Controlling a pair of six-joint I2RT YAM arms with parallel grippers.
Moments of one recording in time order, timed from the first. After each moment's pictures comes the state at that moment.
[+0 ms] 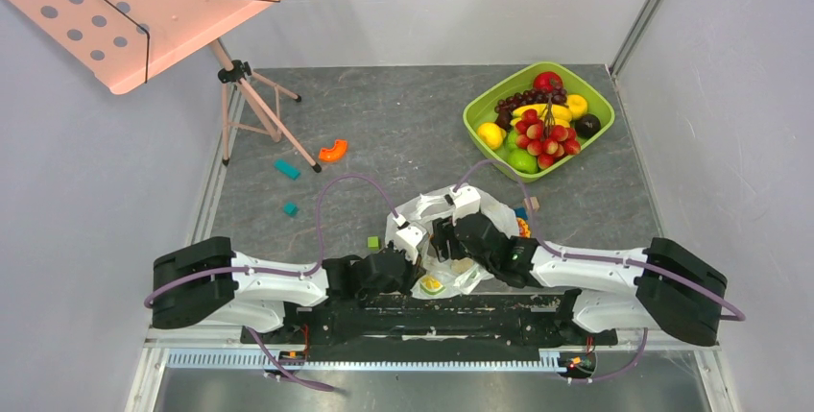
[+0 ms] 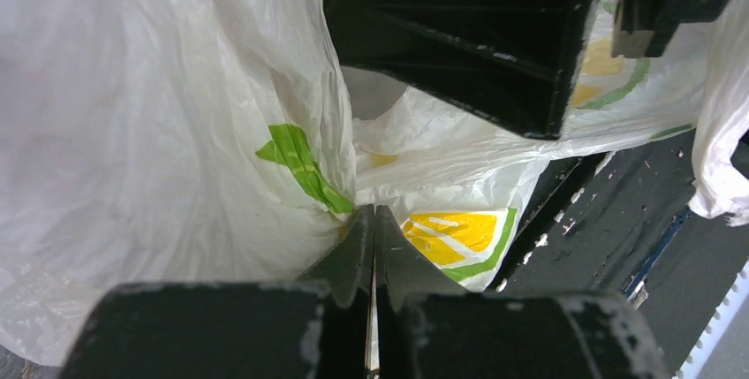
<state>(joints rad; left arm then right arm) -1.29 1.27 0.37 0.32 -0.31 -0.51 1.05 1.23 0.48 0.12 0.37 0.47</state>
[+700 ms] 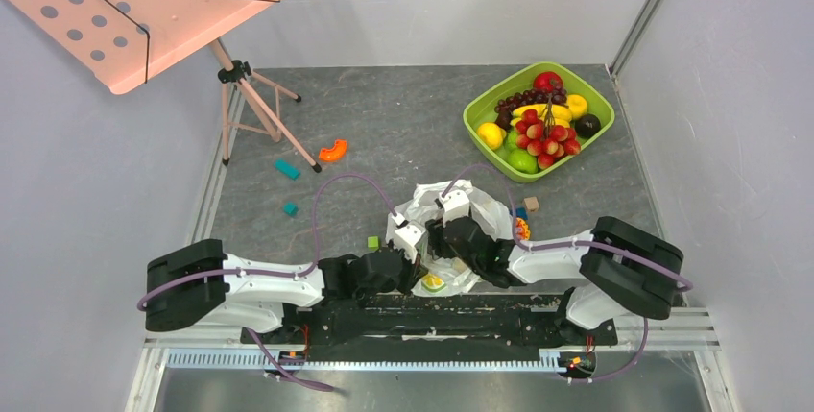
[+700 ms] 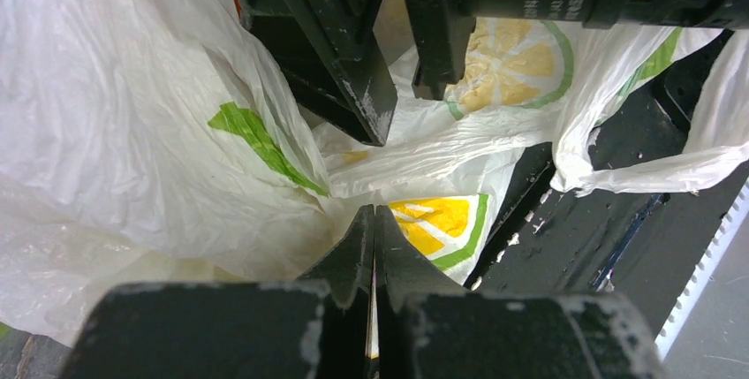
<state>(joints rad) -1.29 1.23 0.37 0.31 -0.29 -0.51 1.05 1.47 0.45 0.40 0.44 0.41</state>
